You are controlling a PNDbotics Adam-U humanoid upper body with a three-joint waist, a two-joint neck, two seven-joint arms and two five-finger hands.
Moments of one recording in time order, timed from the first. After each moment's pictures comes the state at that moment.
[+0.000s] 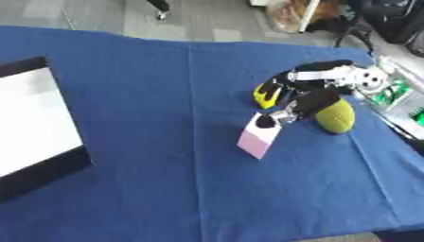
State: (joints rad) left arm -0.38 0.56 0.09 -1.58 0.41 -0.01 -0.12; right arm -0.28 -0.89 0.23 -1.99 0.24 0.52 0.71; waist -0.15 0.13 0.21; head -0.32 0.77
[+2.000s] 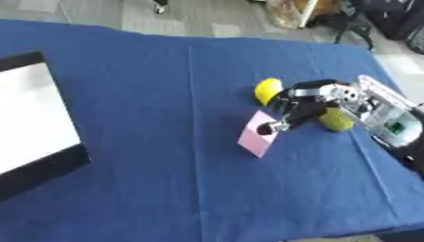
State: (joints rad) left arm -0.38 0.56 0.08 -1.58 0.40 0.00 -0.12; right arm -0.26 -0.84 0.24 -1.82 0.37 0.47 0.74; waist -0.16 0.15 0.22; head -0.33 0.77
